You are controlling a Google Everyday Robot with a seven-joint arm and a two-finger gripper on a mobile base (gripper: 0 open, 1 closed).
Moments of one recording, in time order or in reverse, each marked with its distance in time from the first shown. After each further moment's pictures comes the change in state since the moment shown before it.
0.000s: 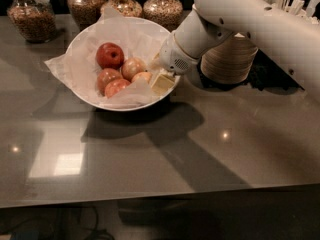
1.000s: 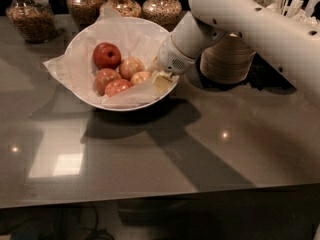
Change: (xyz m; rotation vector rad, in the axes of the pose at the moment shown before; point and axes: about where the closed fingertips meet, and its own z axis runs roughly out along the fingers) arm -0.002 -0.007 0.010 -0.018 0.011 -0.004
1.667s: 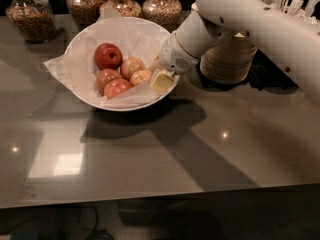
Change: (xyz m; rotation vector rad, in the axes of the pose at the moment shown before) arm -0.001 0.004 -0.009 -0.010 -0.048 0.010
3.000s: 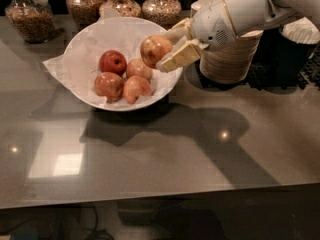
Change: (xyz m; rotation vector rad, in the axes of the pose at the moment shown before) arm -0.031 0.008 -0.104 0.041 -0.333 -0.036
